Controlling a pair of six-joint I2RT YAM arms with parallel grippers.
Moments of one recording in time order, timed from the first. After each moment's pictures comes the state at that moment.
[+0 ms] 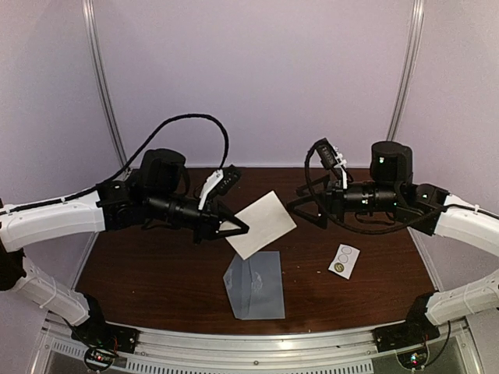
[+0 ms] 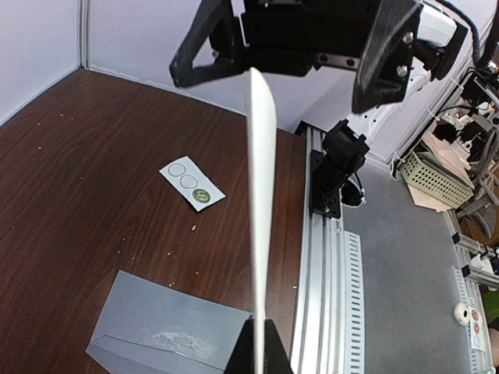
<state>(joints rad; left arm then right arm) -0.92 1.34 1.08 -0.22 0.59 -0.06 0.78 1.11 0.98 -0.11 -0.51 0.25</state>
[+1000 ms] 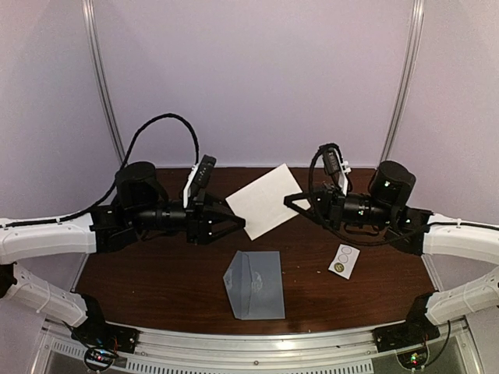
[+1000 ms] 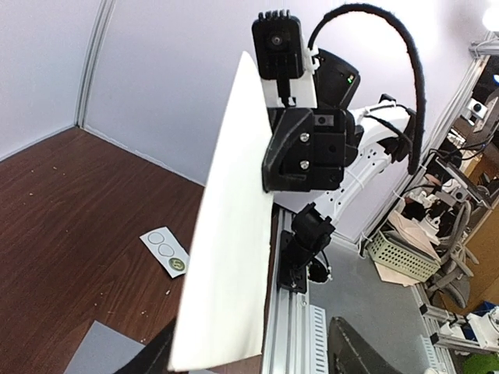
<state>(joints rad) -0.92 1.22 0.85 0.25 0.59 -0.34 0.81 1.13 0.76 0.40 -0.61 0.52</state>
